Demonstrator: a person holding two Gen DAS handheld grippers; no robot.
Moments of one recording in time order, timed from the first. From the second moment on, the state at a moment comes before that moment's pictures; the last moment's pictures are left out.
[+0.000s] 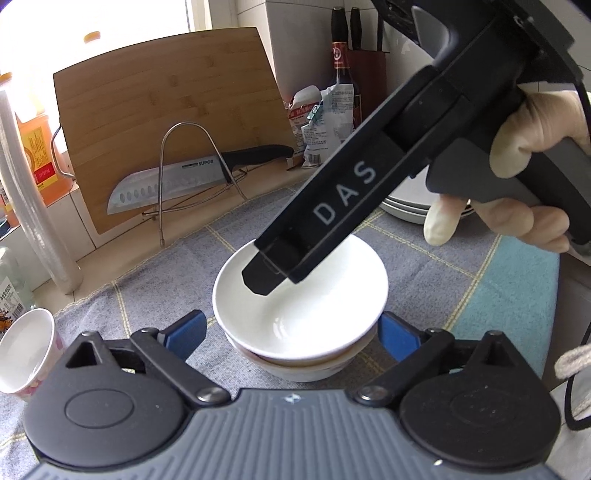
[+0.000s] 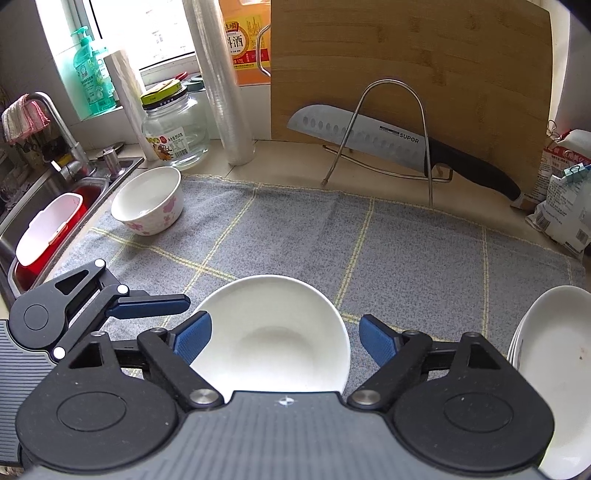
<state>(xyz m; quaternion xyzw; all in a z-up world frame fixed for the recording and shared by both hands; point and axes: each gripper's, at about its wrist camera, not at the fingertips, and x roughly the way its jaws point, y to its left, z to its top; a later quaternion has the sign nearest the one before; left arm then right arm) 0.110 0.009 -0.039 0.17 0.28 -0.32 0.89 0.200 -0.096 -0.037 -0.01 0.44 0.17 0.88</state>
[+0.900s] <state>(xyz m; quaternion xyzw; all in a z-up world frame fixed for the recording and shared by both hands) 0.093 0.099 -0.036 0.05 0.32 -0.16 0.93 0.167 -0.086 -0.023 -0.03 0.38 0.16 0.91</state>
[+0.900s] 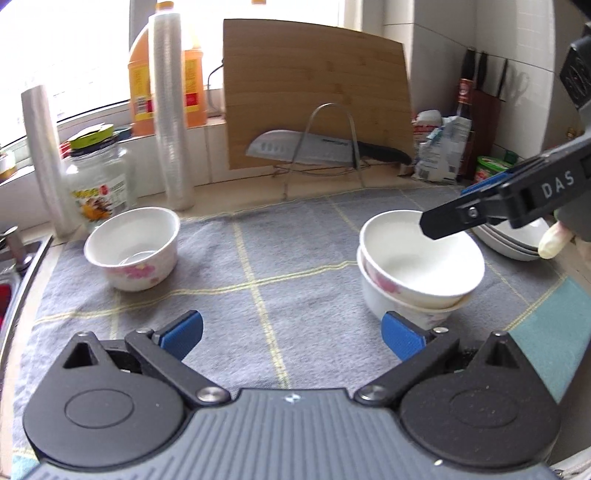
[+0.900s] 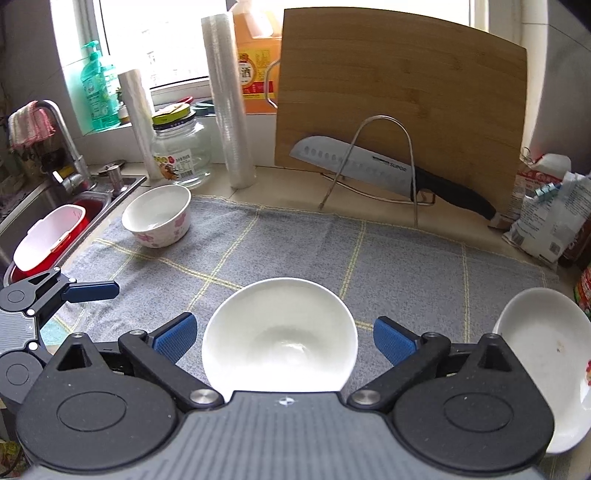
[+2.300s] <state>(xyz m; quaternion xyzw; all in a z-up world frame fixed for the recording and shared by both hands) 0.178 0.220 -0.072 0.04 0.30 -0.16 0.94 0.204 0.054 -0.016 -0.08 0.38 0.16 0.91</state>
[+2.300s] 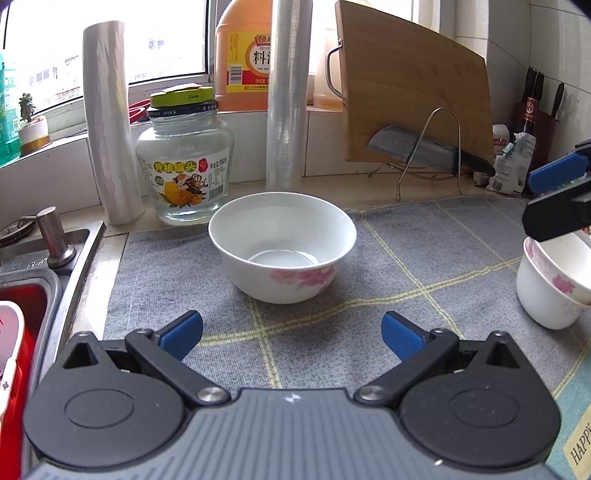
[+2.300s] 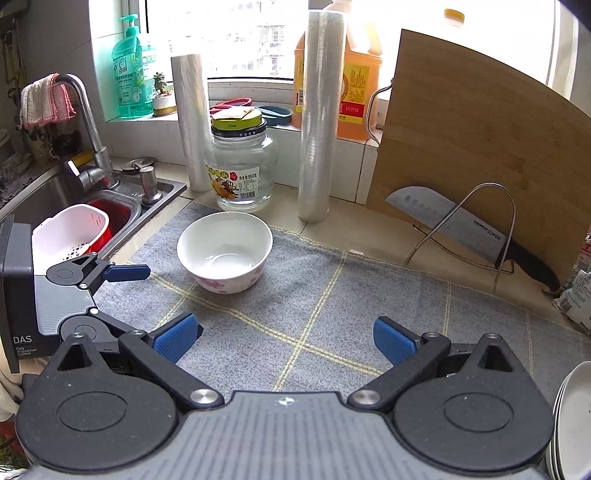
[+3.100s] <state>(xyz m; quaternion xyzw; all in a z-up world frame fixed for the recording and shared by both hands) 0.213 0.212 -0.075 0.06 0.27 -0.14 0.95 0.312 0.105 -0.043 -0.11 0.43 0.23 0.87</state>
